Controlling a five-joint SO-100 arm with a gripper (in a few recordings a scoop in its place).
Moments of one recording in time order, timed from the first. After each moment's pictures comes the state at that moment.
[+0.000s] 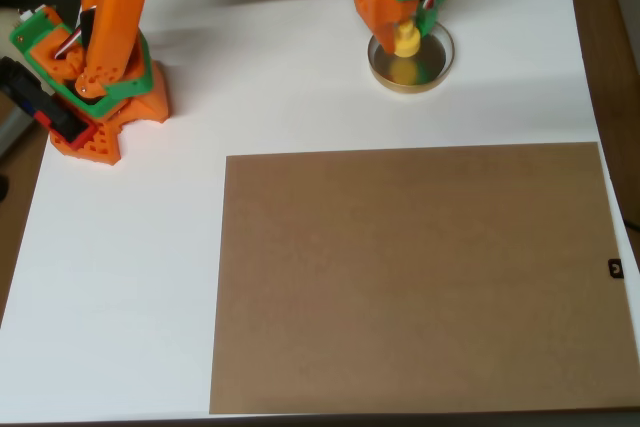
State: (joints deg) arm -59.4 58.3 61.1 85.3 -17.1
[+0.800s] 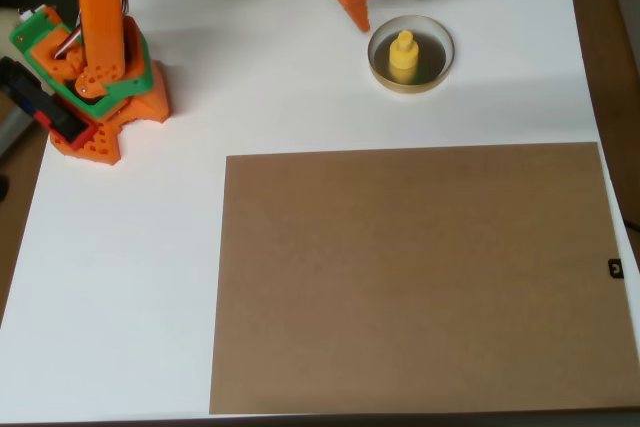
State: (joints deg) arm -60.9 74.4 71.6 90.8 -19.0
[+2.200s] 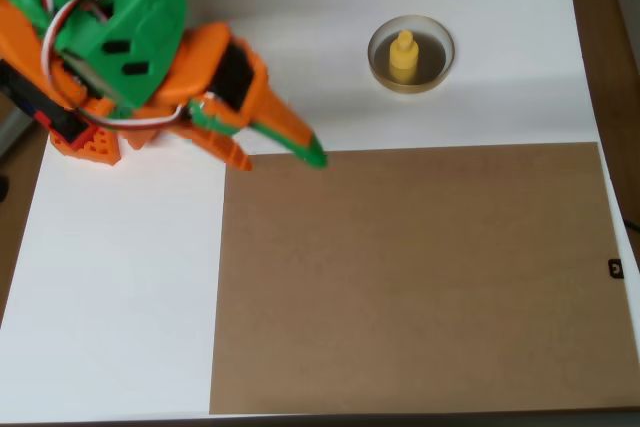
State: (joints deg) arm -11.7 130.6 111.1 84.0 -21.2
